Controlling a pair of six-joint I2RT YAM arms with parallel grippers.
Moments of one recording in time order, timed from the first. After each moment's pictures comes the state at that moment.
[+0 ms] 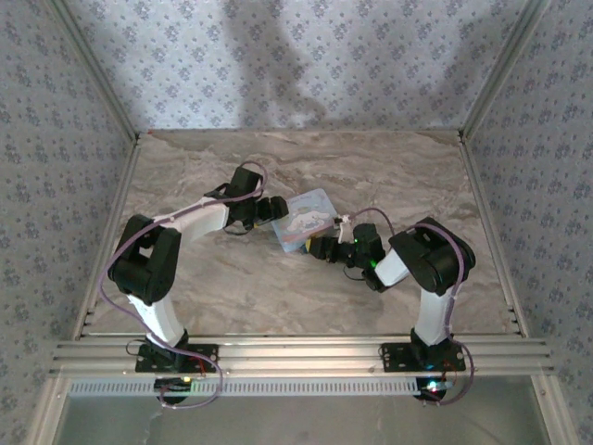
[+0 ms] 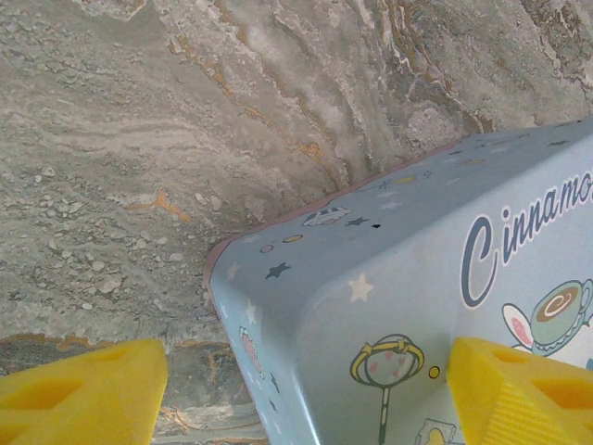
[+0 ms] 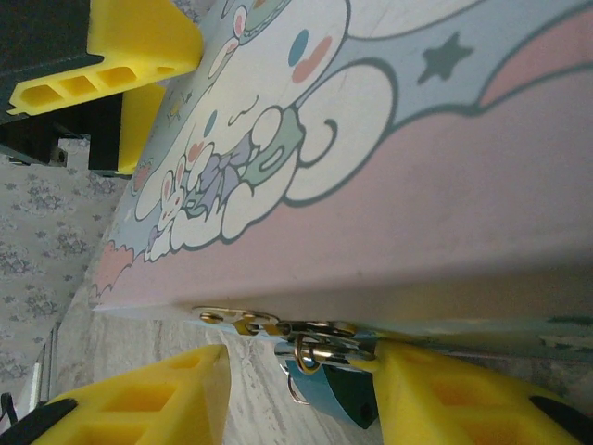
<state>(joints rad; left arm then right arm) -0.49 1.77 1.13 -0.31 0.23 -0.70 0.53 1.87 0.44 1.08 -0.49 0.69</state>
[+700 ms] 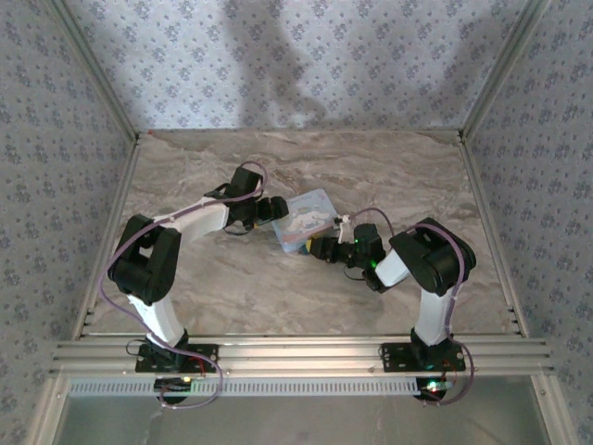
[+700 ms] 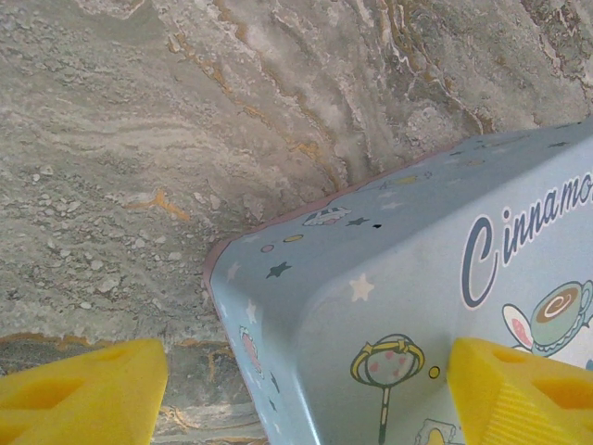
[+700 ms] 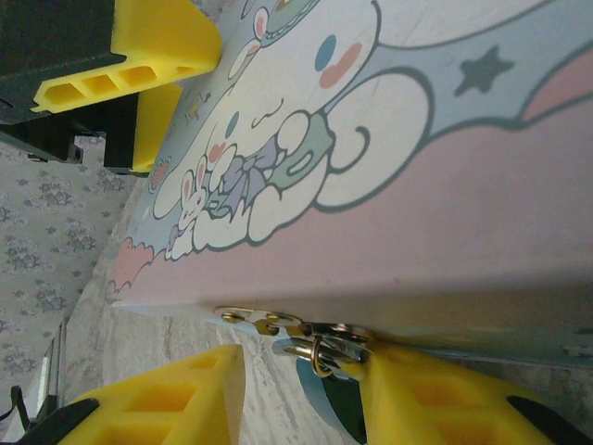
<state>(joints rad) -0.49 1.77 1.13 -0.31 0.23 -0.70 0.53 1.87 0.43 1.09 -0.51 0.69</state>
